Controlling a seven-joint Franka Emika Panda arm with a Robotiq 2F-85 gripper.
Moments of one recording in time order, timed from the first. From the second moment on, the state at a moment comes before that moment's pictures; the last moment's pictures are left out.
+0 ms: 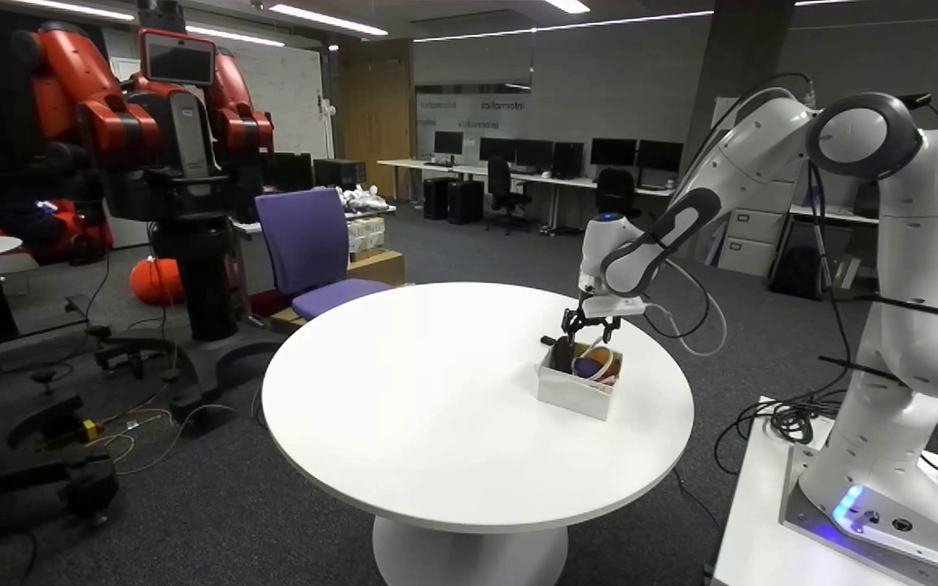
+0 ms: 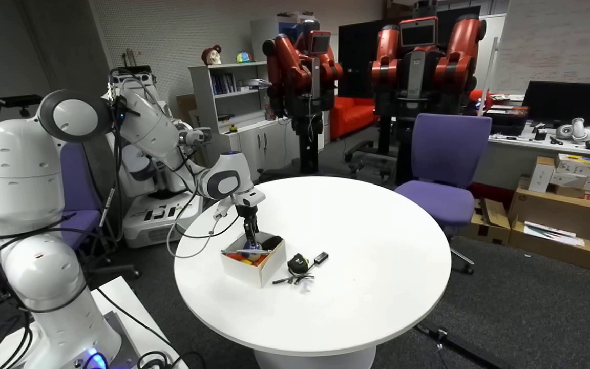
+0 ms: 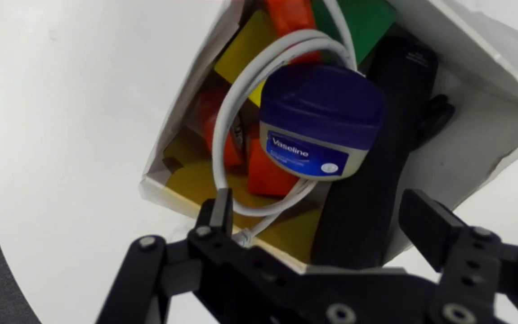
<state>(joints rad) 0.10 0.25 -0.19 -2.27 -0.14 2.59 0.79</state>
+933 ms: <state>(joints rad) -0.14 0.37 -0.21 -2.02 0.11 2.41 0.40</state>
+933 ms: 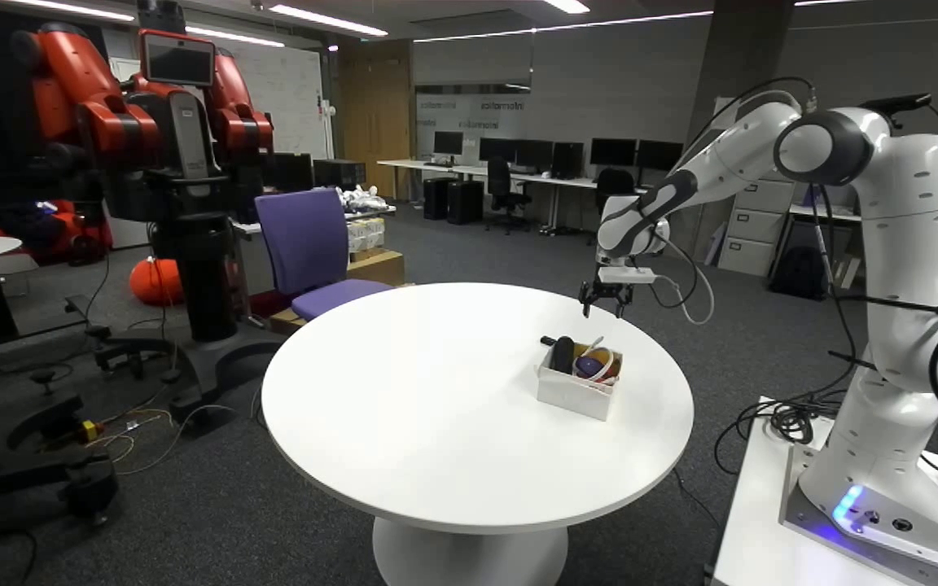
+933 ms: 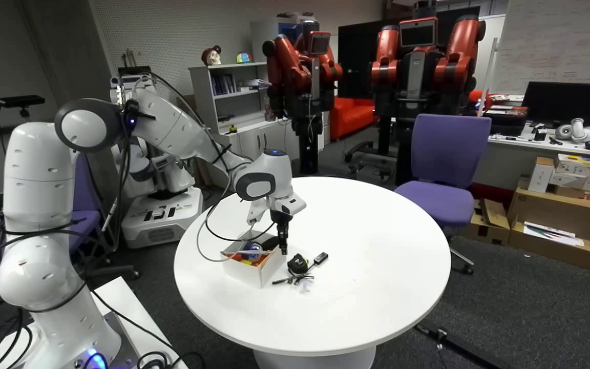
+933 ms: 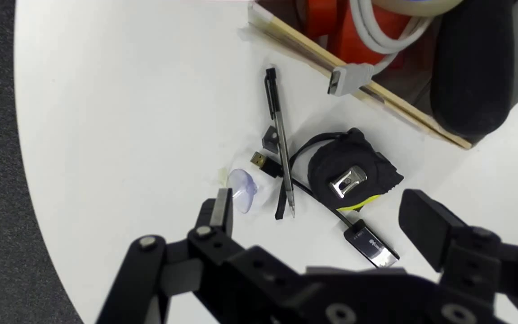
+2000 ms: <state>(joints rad) -0.14 0.76 -0.19 -1.67 0.25 2.41 0.61</state>
